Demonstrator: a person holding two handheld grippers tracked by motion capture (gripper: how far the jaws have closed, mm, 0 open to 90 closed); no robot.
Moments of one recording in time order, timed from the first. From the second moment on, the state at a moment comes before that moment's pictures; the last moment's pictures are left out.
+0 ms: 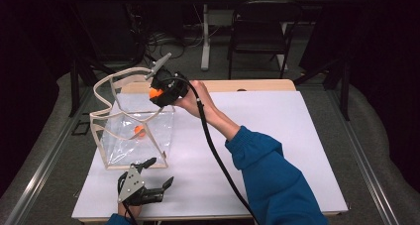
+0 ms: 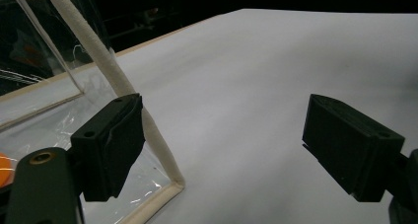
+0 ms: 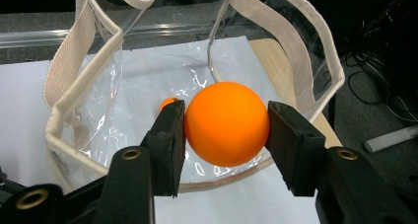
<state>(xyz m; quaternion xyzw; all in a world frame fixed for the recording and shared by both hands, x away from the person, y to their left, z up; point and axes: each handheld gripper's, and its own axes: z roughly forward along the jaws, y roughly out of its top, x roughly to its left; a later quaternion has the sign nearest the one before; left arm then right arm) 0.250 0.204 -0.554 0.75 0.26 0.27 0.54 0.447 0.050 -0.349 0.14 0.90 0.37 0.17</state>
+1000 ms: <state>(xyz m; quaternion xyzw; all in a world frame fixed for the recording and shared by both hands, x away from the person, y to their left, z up) 0.249 0.204 -0.554 0.75 0.26 0.27 0.54 0.449 0.067 -0.360 0.13 0.92 0.34 0.16</state>
